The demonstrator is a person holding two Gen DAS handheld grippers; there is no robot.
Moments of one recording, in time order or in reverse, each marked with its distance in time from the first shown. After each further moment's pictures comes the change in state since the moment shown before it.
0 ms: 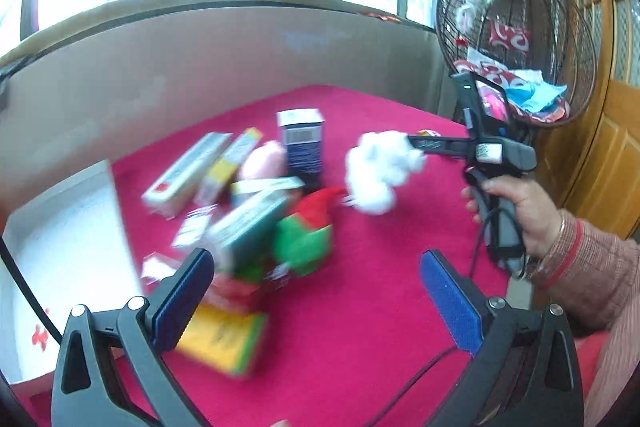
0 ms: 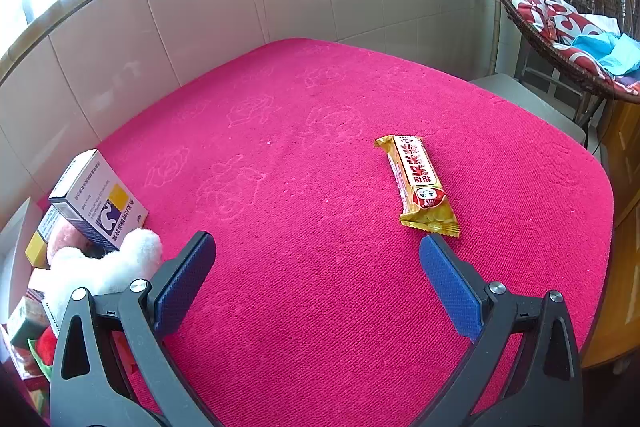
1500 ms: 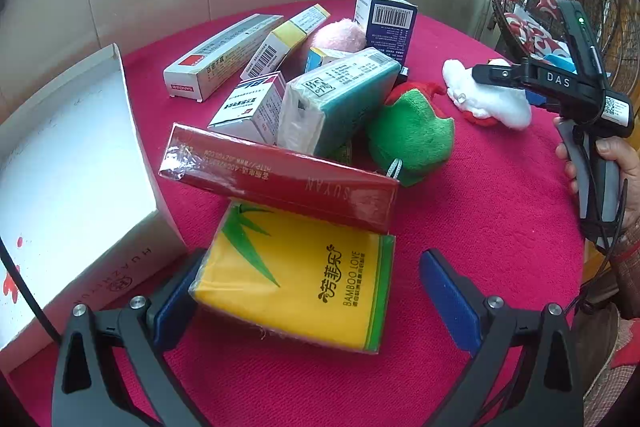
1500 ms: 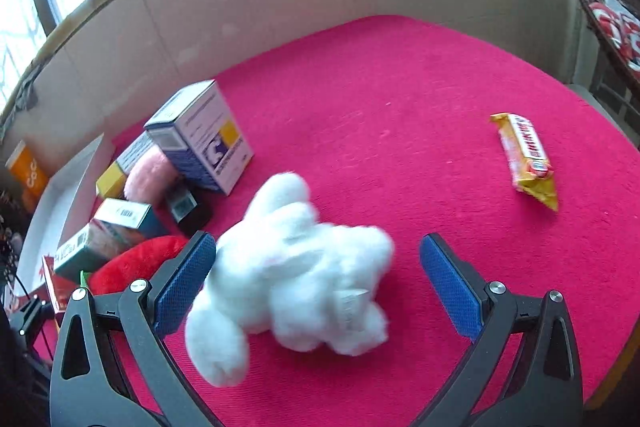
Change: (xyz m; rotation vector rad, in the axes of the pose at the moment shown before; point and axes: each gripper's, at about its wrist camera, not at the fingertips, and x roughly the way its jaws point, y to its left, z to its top) left arm 0.081 0.054 -0.039 -0.109 0.289 0.056; right arm -0.004 0.043 -0.018 -0.155 0.101 0.275
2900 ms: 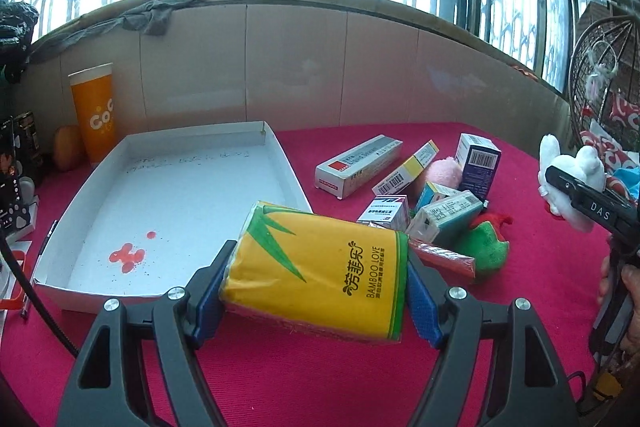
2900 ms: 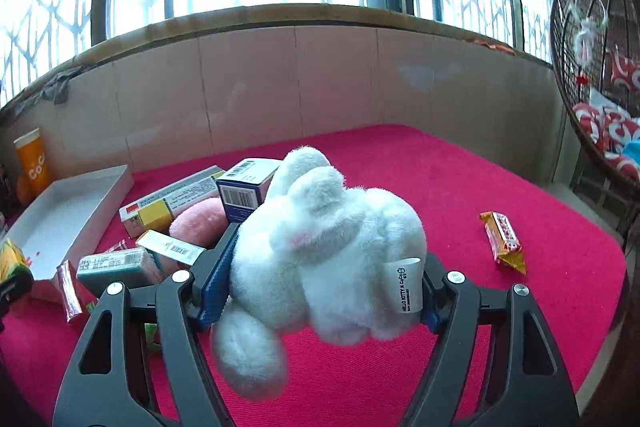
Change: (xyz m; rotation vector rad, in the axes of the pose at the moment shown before) left arm -0.077 0.028 -0.020 -0.252 -0.421 0.323; right arm -0.058 0.063 -0.025 -0.180 -0.395 -0.097
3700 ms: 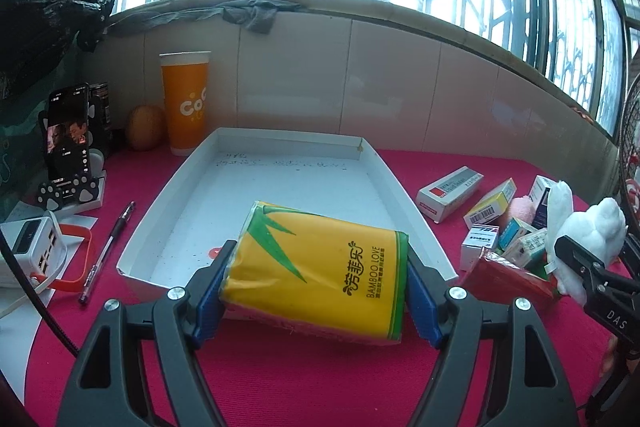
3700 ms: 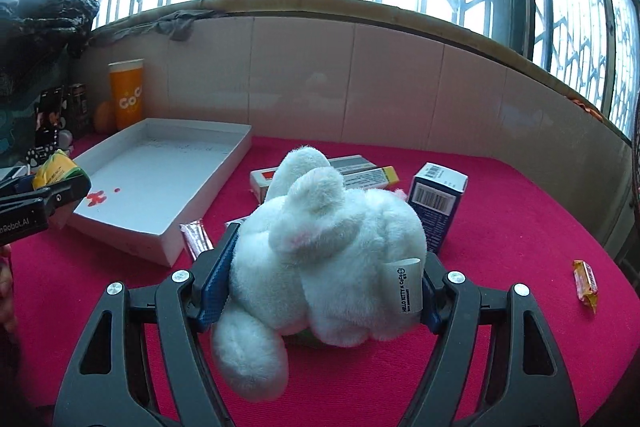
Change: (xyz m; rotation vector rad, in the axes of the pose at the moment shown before) left arm -0.020 0.076 -0.003 -0.140 -0.049 0.187; right arm -0.011 0.129 -0.018 -0.261 0.012 0.250
